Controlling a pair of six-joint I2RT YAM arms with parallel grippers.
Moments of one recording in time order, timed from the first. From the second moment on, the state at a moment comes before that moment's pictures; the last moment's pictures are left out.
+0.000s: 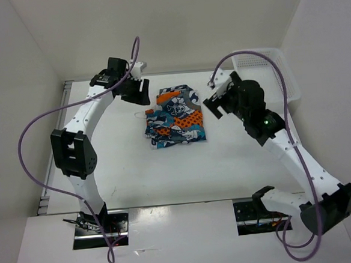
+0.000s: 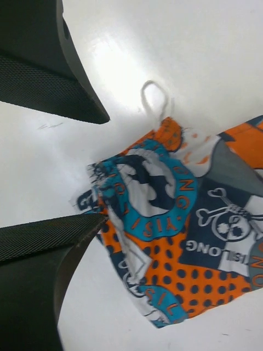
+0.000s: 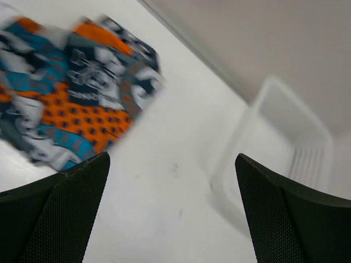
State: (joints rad) left arm -0.23 1.93 1.84 -0.79 0.32 0.07; right arm 0.50 1.08 1.12 -0.32 0.04 -0.52
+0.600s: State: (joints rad) left arm 0.05 1.48 1.33 -0.65 0.29 0.07; right arm -0.19 1.12 1.04 -0.45 -0.06 -0.11
